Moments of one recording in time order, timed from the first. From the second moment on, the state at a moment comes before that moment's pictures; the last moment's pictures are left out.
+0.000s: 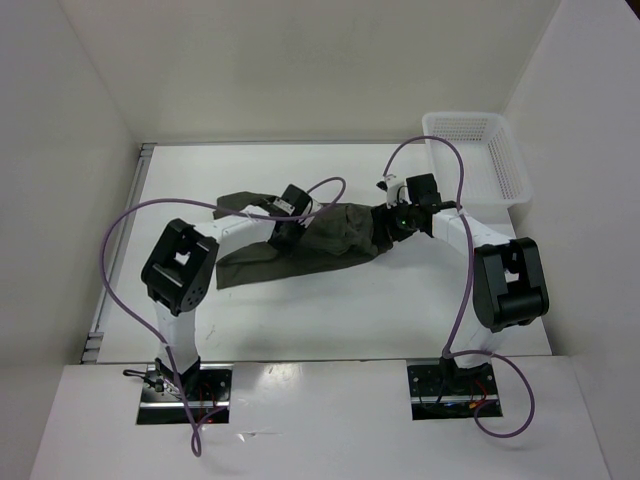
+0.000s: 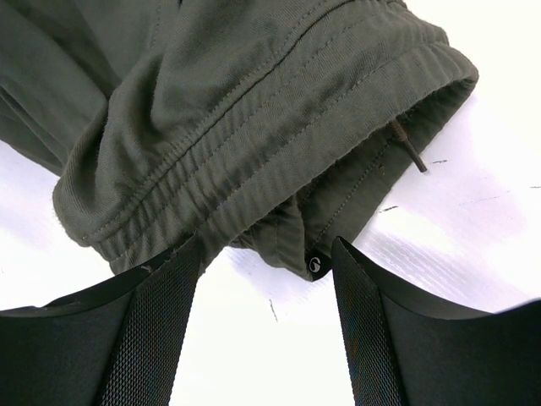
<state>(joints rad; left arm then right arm) -0.56 1.94 1.33 -0.54 -0.16 0.07 0.19 1.65 1.03 -0.31 -0.39 -0.19</state>
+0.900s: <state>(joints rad) -0.68 1.82 1.18 -0.73 -0.12 0.07 0.19 1.65 1.06 -0.30 -0.32 -0.14</state>
